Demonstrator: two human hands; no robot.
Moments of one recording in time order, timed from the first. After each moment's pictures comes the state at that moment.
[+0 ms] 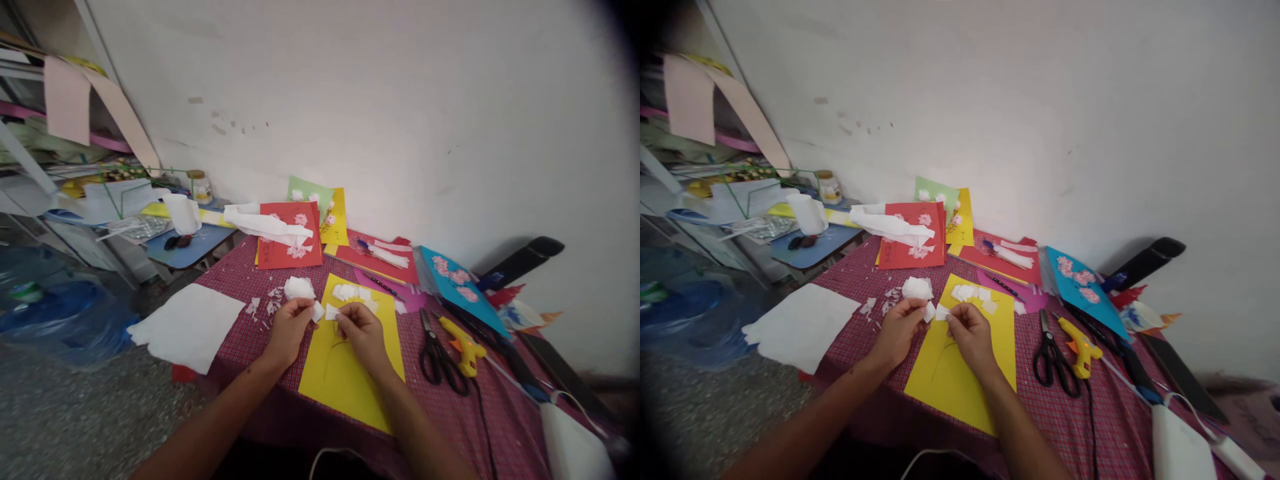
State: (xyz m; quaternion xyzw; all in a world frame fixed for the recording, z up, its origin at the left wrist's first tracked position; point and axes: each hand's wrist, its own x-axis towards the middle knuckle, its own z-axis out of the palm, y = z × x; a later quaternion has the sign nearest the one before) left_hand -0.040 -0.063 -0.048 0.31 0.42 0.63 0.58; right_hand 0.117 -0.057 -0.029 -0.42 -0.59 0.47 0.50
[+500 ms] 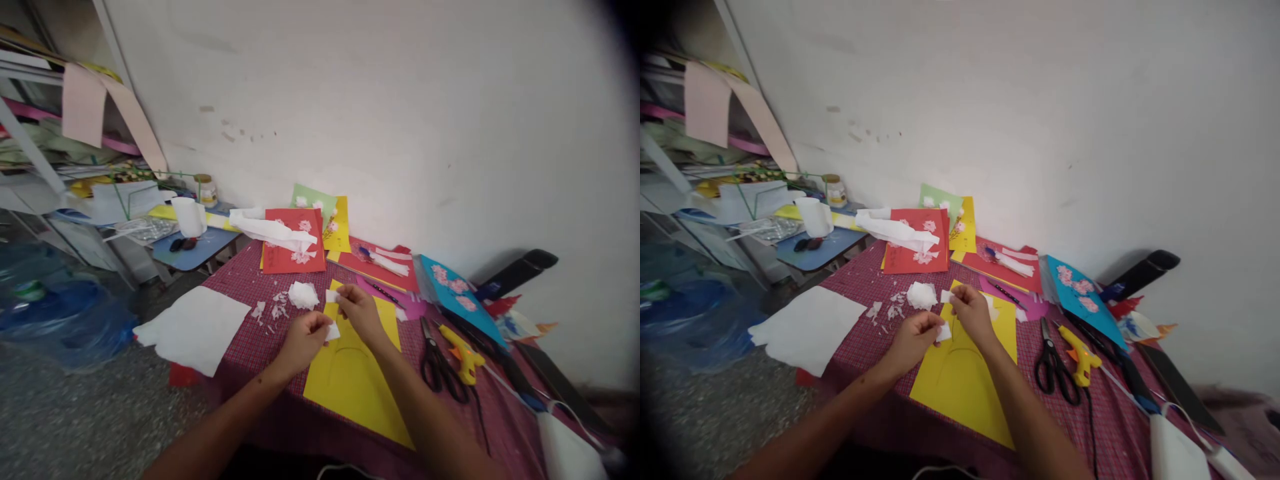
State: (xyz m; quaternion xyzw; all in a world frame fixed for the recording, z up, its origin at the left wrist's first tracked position) left_hand -0.037 -0.070 -0.050 0.46 0.42 0.54 0.56; right_hand 0.100 -0.004 -0.016 -0.48 -0.62 0.42 0.46
